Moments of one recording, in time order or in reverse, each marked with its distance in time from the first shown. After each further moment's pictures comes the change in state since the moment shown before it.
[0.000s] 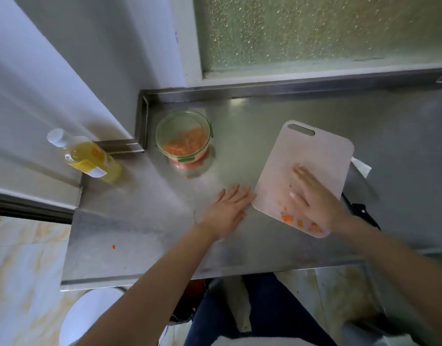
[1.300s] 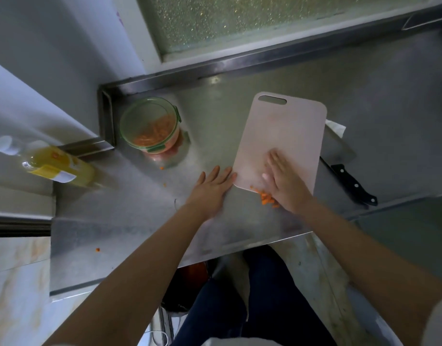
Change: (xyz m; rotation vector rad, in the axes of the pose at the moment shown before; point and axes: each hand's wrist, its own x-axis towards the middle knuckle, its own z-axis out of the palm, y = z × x) left_hand 0.013 0.011 0.002 0.261 -0.160 -0.053; right_hand -0.021 -0.015 0.050 0.054 0.101 0.136
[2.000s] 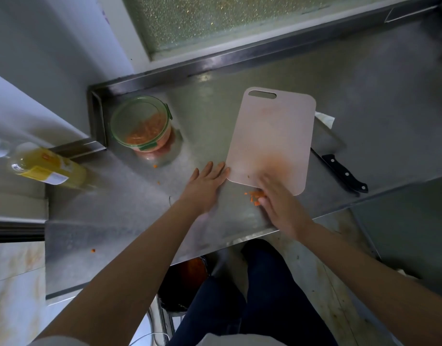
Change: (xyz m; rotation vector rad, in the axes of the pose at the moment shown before) left_hand 0.001 -0.001 0.002 0.014 0.009 0.003; right_hand -0.065 -0.016 0.011 0.106 -0.015 -0.054
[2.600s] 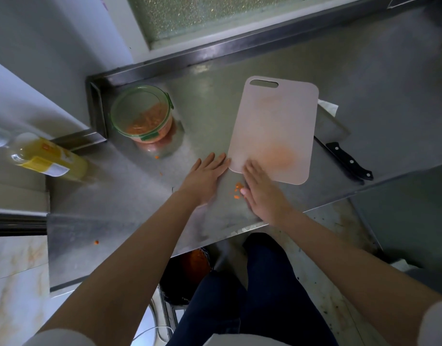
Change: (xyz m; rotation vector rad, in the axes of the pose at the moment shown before) left_hand -0.003 -0.012 0.008 -0.063 0.064 0.045; right_hand 0.022 -0.035 0.026 -0.136 -0.078 0.002
